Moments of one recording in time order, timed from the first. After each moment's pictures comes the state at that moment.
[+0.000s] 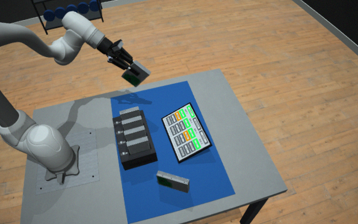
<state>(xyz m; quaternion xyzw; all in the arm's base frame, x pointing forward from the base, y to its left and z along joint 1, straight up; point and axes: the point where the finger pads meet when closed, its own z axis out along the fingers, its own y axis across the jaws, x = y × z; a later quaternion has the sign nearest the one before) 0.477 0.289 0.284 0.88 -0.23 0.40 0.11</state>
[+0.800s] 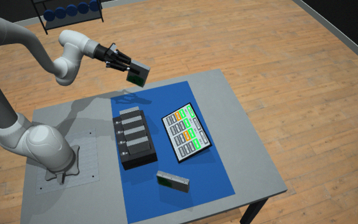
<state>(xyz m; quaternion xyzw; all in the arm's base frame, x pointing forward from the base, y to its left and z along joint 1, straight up) 0.478 0.290 0.286 0.80 -0.21 0.54 0.14</state>
